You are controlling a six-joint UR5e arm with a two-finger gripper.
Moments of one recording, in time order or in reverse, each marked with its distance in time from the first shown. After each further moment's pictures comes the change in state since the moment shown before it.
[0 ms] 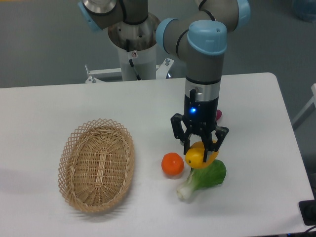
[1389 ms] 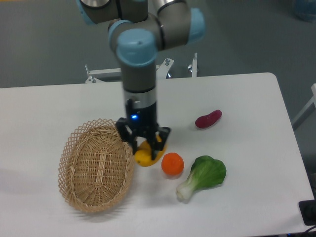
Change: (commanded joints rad) arm -0.350 0.015 -0.095 0.009 0.236 -0.589
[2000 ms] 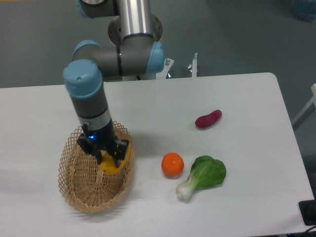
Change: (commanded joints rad) arm -0.150 -0.136 -0.002 0.029 0.106 -0.128
